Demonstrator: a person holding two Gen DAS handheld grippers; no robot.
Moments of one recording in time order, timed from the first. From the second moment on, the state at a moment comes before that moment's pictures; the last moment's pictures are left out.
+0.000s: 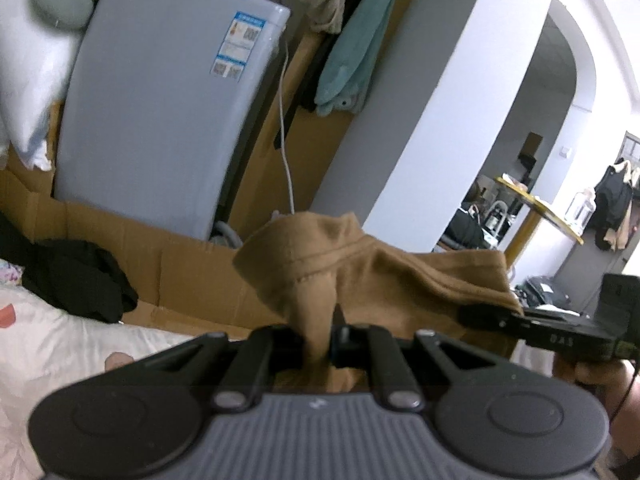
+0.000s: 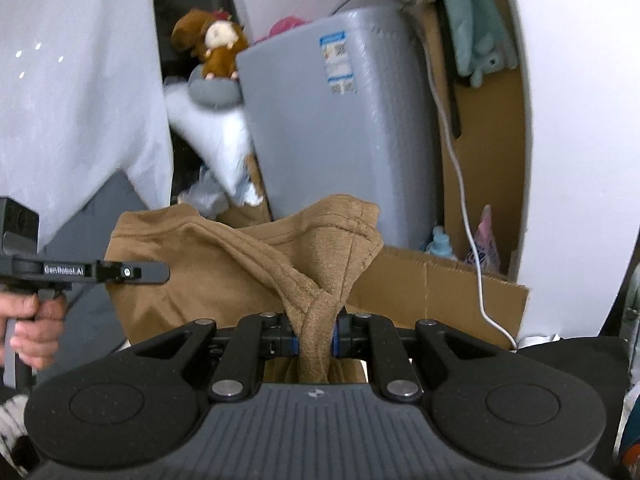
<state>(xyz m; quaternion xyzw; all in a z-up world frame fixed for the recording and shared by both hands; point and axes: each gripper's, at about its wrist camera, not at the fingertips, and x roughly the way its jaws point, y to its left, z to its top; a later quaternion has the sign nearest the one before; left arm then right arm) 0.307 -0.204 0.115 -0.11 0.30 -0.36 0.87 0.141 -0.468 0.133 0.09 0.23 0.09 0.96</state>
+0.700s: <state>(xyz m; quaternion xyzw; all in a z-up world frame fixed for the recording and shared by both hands) 0.267 -0.223 0.105 -0.08 0.31 -0.38 0.87 0.096 -0.468 0.105 0.02 0.22 0.05 0.97</state>
